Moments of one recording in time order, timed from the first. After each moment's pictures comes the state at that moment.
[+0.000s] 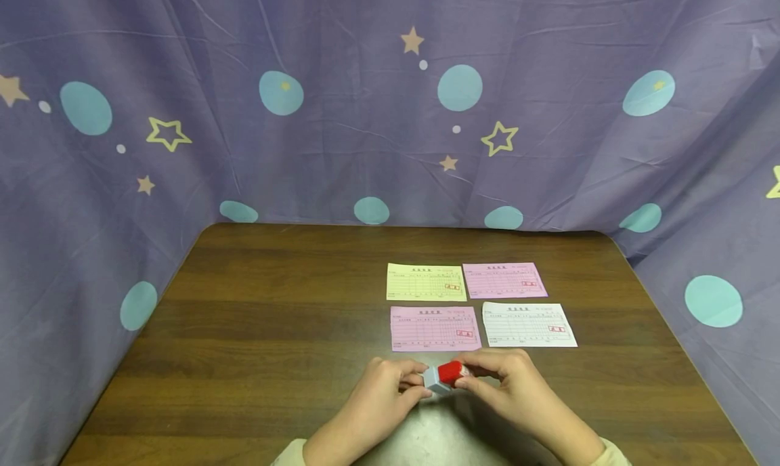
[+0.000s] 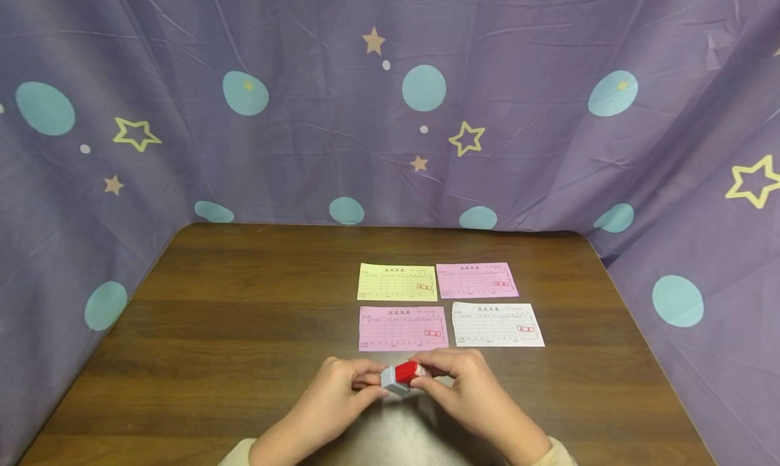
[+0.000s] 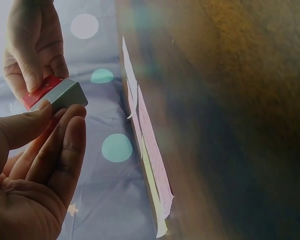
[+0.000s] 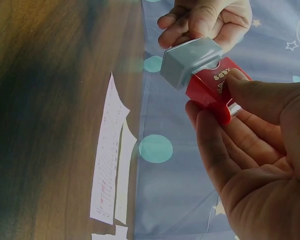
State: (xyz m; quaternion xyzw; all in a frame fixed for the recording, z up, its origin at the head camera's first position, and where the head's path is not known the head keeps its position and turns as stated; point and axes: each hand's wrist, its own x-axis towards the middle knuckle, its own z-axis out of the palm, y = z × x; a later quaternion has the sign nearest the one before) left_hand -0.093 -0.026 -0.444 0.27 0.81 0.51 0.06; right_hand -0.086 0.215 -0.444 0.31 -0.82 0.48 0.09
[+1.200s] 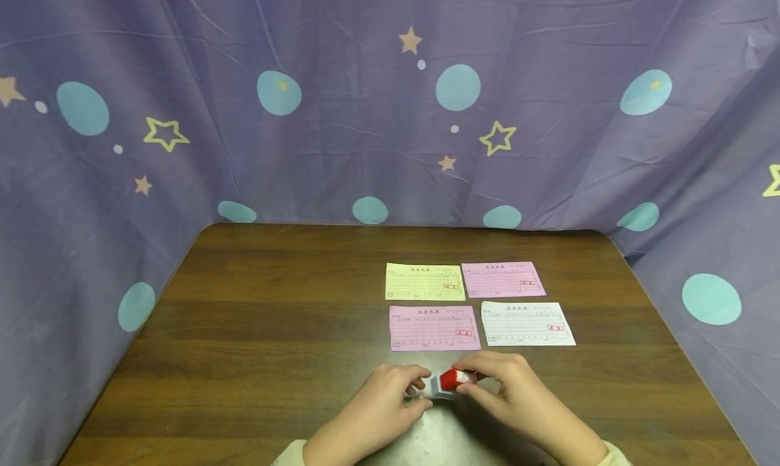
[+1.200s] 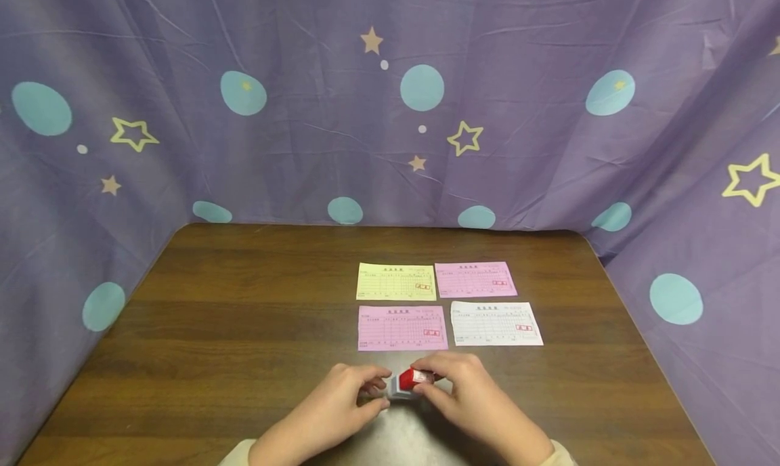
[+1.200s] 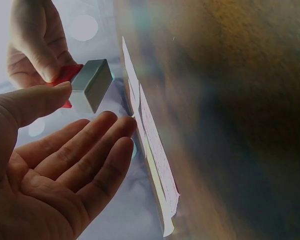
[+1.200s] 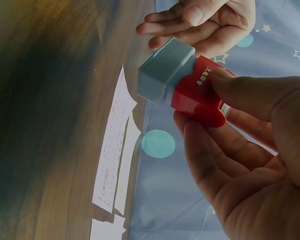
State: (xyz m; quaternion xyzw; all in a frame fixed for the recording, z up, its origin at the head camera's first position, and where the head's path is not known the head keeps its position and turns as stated) left_hand -0.092 -0.026 -0.445 0.30 0.86 0.40 0.10; right_hand -0.086 0.219 -0.451 0.37 -0.82 0.43 0.12
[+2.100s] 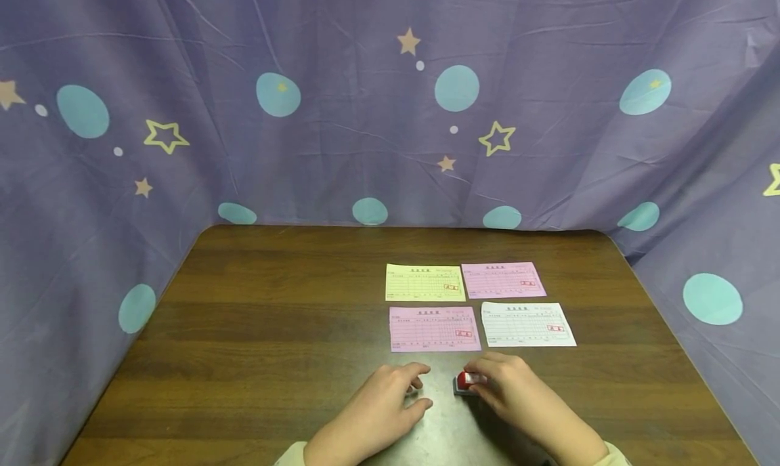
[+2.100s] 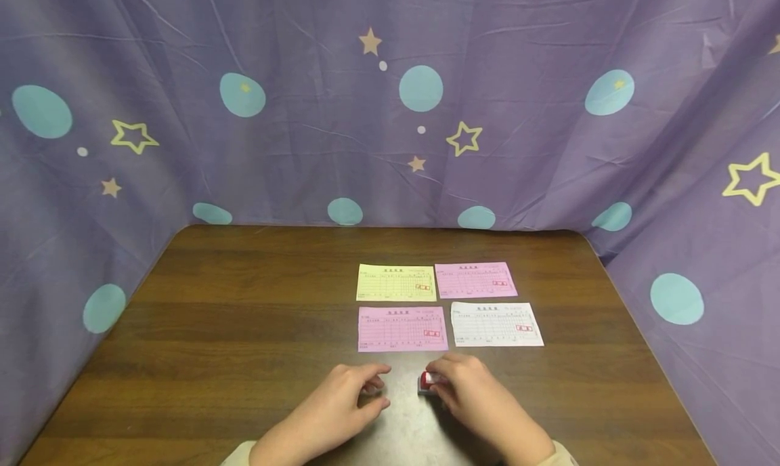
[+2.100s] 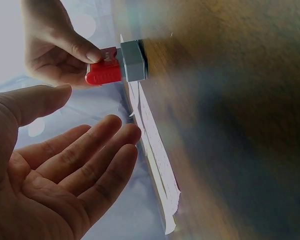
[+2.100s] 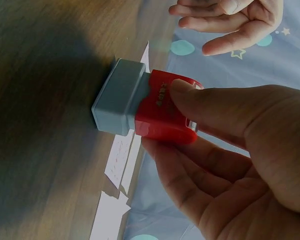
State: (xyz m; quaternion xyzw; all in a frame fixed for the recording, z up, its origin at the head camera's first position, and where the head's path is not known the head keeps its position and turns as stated) left_hand -0.092 -0.025 -0.445 0.29 0.88 0.36 0.08; right_hand -0.090 0.229 -0.467 0.38 -0.86 0.31 0.16
